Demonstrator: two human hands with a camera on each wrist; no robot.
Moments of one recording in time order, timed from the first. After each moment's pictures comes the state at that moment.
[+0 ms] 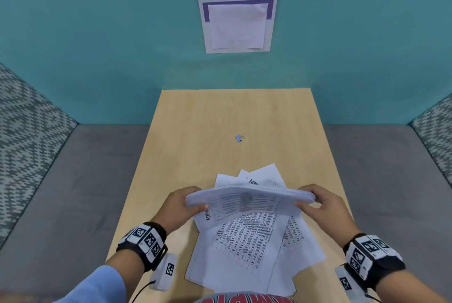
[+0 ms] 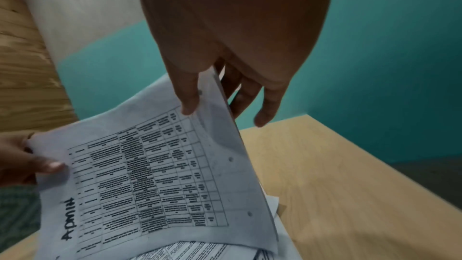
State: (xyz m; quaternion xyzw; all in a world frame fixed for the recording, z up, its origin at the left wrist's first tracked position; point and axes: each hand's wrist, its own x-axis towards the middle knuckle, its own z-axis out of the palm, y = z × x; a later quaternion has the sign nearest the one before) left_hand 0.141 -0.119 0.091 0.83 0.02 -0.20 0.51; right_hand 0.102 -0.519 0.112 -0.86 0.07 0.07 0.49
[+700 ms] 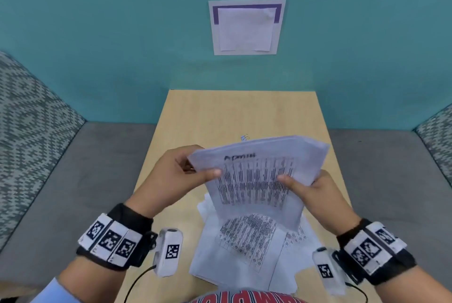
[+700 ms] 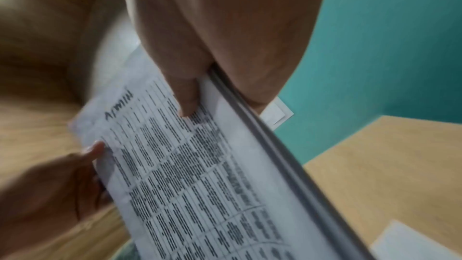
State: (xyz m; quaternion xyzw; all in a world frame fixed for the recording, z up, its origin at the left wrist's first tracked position) left_hand 0.134 -0.142 0.259 0.79 -0.07 -0.10 0.60; right_hand 0.114 -0.452 0.207 -0.77 0.05 0.06 0.63
